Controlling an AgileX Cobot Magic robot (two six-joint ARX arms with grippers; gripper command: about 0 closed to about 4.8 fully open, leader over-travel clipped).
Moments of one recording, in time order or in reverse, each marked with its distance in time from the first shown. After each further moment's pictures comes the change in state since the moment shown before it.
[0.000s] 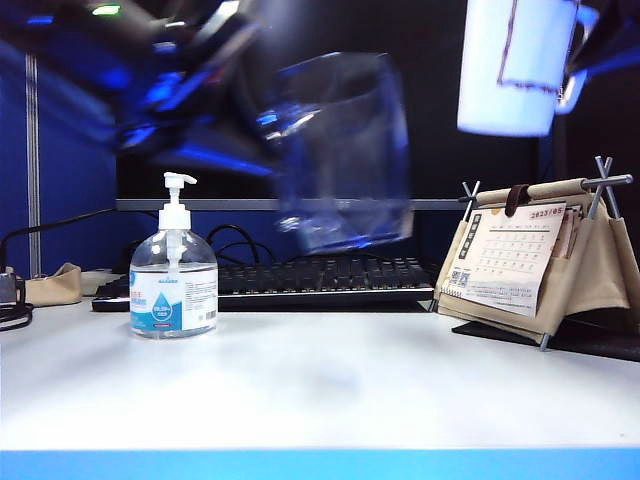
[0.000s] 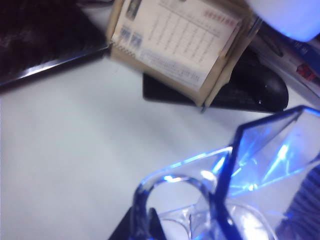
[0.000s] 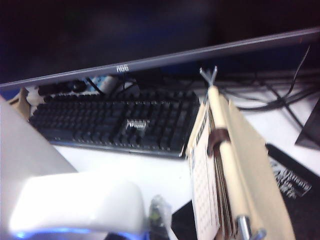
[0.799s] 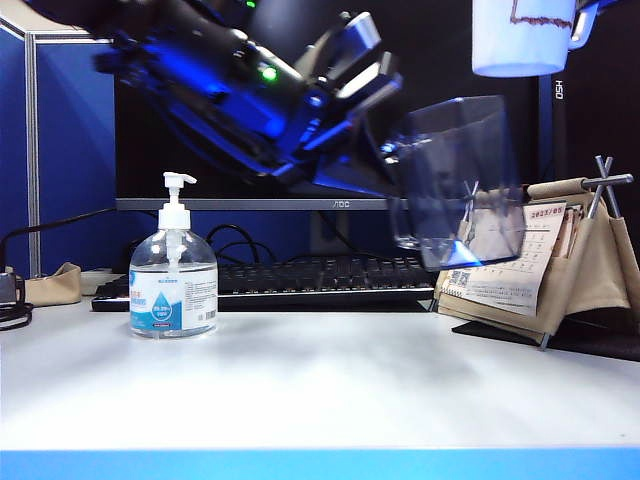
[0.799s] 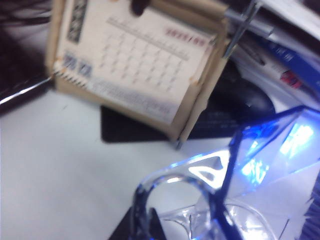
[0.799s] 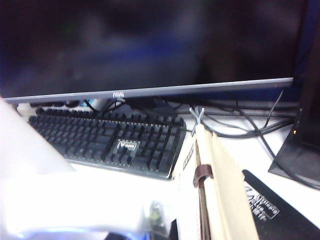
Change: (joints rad) left arm -0.081 0.380 0.270 0.122 0.045 0.027; right arm -0.004 -0.001 0.198 -0.188 0.040 -0.076
